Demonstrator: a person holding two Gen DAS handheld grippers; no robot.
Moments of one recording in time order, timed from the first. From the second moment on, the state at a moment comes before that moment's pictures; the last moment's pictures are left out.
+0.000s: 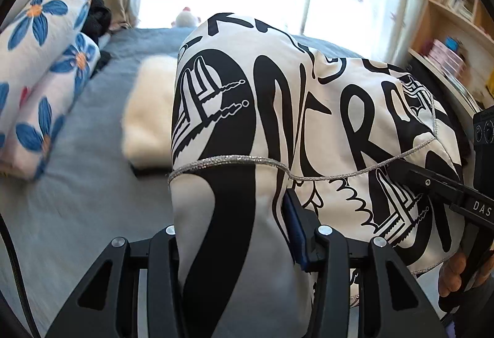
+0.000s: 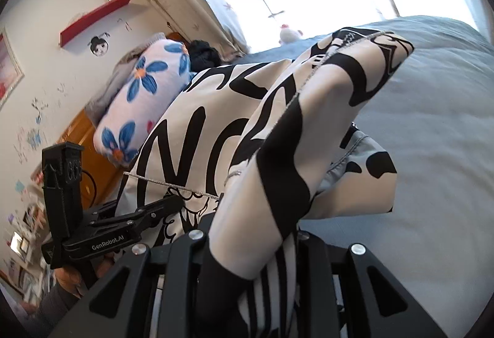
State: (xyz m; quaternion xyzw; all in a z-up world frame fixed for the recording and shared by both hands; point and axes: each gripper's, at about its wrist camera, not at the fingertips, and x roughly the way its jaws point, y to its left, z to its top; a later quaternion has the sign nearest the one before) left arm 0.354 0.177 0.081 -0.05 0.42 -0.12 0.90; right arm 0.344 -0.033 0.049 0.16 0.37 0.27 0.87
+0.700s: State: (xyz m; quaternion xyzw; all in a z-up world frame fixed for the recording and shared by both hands) left arm 0.621 0.316 -0.048 -0.13 0.43 -0.12 0.89; right arm 0.590 0.044 -0.090 0.19 0.38 0.23 0.88
